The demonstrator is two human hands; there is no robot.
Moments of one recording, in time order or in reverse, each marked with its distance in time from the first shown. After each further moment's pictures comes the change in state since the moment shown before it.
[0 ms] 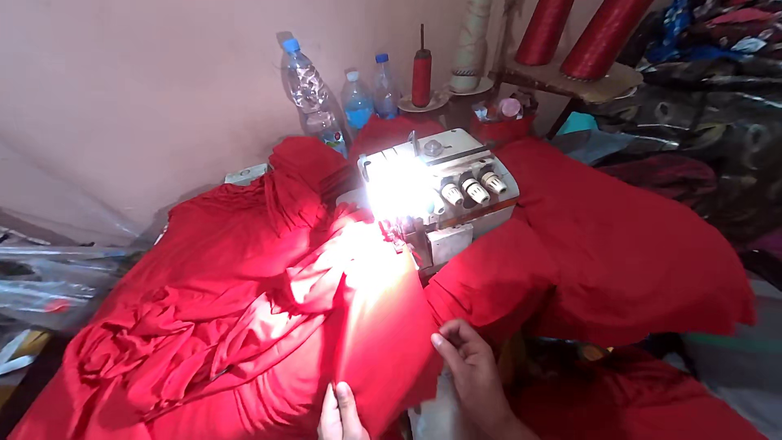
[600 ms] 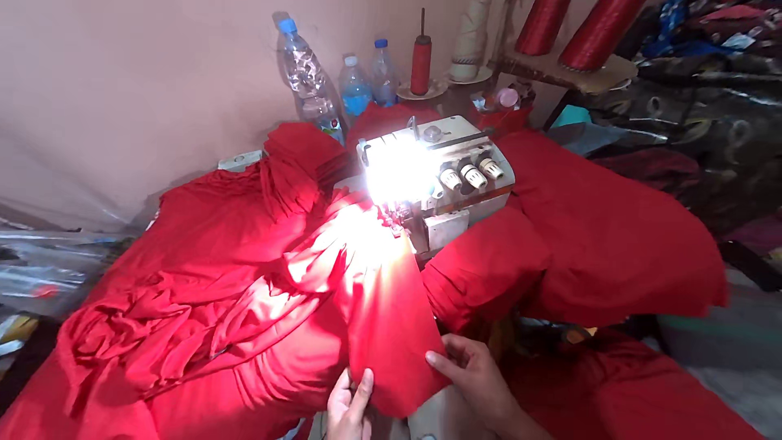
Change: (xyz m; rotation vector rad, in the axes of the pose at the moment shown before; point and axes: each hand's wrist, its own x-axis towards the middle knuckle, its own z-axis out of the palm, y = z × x) left_hand -0.007 -0.003 -0.018 -0.550 -0.347 -0.515; right_hand -0.028 -0.011 -0.023 -0.075 -0.155 0.357
